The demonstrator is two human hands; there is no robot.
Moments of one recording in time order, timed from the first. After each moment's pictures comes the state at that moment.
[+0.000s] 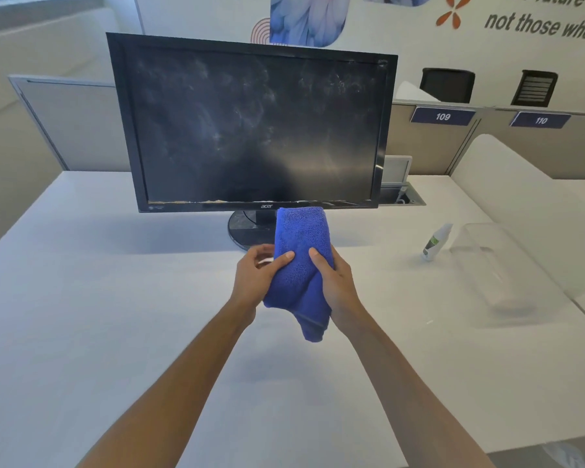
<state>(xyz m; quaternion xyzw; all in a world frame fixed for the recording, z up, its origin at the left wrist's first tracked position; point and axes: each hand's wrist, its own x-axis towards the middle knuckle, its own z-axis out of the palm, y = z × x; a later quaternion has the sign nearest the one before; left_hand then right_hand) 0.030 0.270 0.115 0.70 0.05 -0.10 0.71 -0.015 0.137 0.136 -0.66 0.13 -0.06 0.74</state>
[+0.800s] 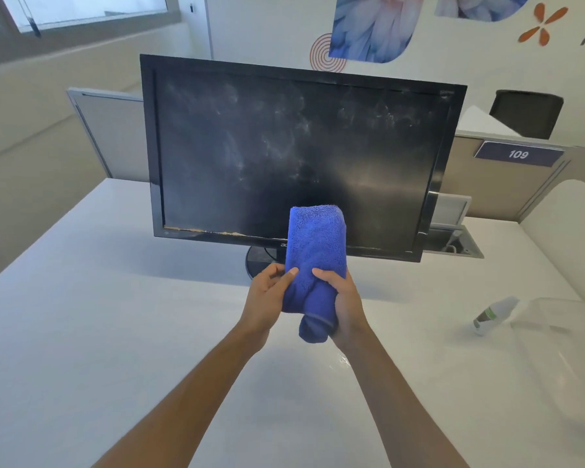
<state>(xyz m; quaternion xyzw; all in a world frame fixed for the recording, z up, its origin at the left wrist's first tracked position) 0.092 0.245 0.126 0.68 0.05 -0.04 0.73 0.084 0.118 0.142 -0.51 0.12 0.07 0.85</state>
